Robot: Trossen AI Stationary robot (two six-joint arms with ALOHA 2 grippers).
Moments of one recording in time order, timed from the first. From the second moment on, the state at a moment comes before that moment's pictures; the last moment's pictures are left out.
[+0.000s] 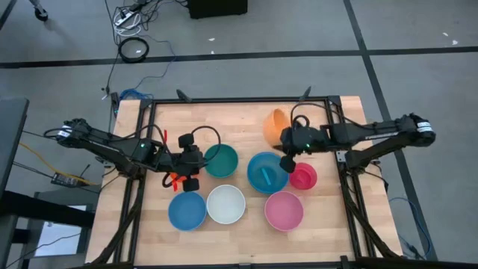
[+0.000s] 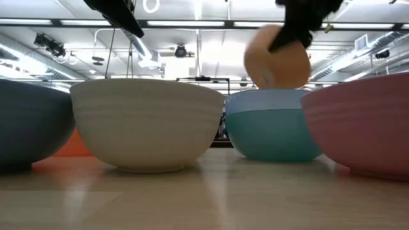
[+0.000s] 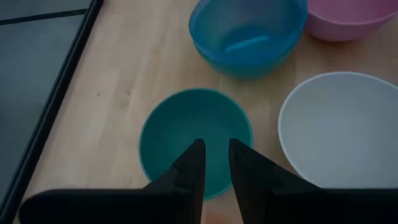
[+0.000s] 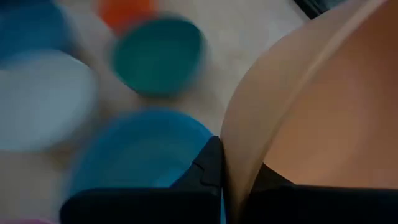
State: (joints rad) left arm -0.29 1.18 1.07 -0.74 -0.46 -0.19; right arm 0.07 1.14 0.95 -0.52 0.28 0.30
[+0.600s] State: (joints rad) left arm -0.29 1.18 1.07 -0.72 -0.46 -0.19; right arm 0.35 1.37 0.95 -0.25 0.29 0.49
